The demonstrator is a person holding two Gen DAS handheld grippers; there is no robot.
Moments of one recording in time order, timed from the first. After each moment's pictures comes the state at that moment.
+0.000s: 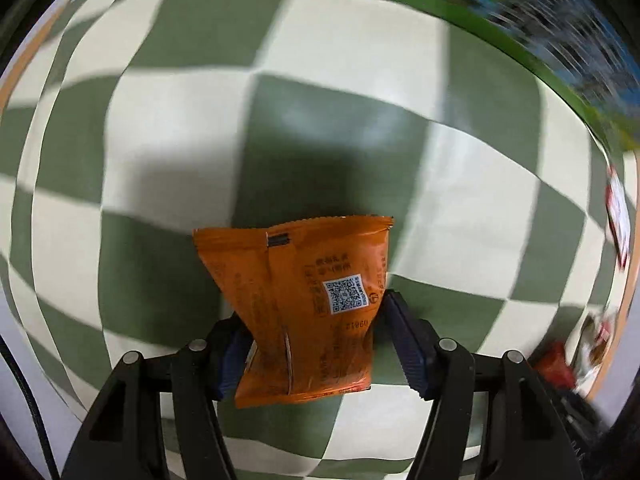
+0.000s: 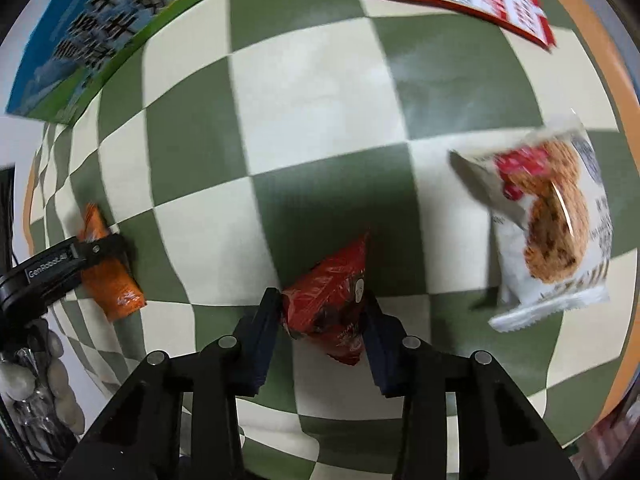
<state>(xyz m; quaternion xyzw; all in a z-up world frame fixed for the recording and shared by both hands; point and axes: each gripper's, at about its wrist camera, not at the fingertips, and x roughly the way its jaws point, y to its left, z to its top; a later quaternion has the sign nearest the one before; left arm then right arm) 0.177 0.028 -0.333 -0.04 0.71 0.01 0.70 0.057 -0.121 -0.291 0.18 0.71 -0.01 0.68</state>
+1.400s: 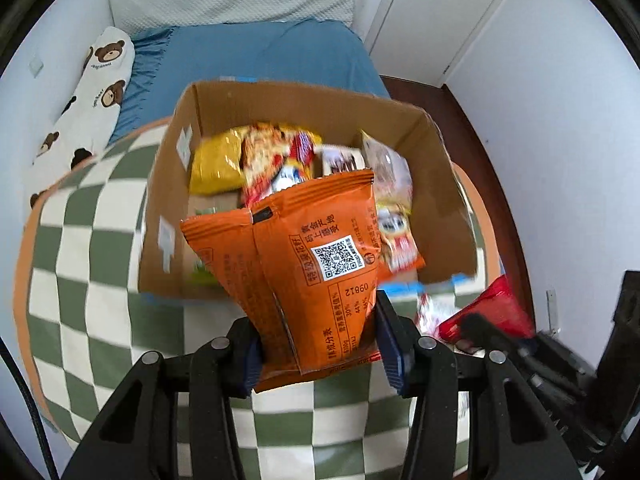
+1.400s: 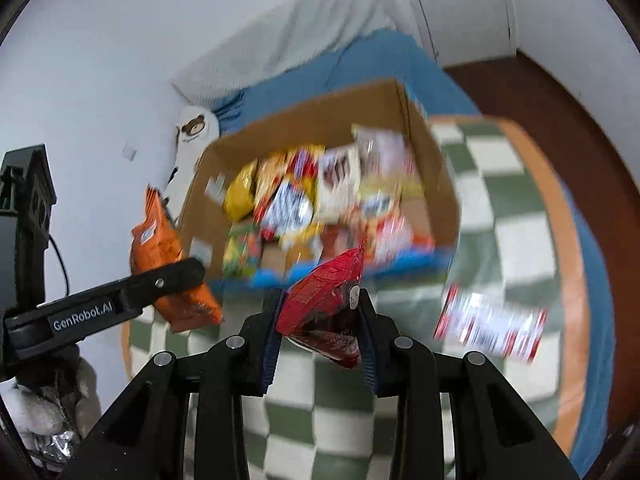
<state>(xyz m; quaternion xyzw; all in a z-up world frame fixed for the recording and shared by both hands) 0.309 -0.013 -0.118 -0.05 0.58 -0.12 0.80 0.221 -0.146 -0.088 0.17 0.52 0.07 0.83</state>
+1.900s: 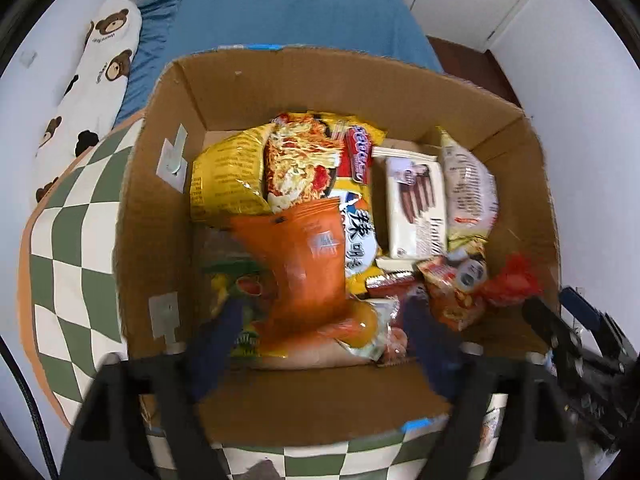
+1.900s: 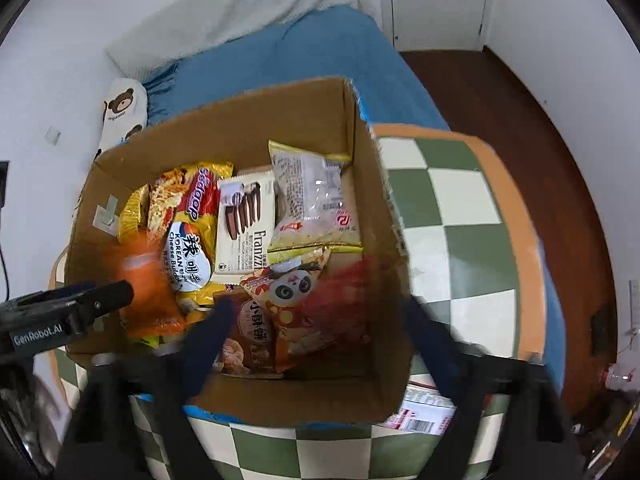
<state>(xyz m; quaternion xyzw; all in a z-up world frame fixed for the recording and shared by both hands) 0.409 -0.008 -0.199 -0.02 0.66 -0.07 0.75 0.334 -0.161 -0.148 0.10 0.60 -0.02 0.80</state>
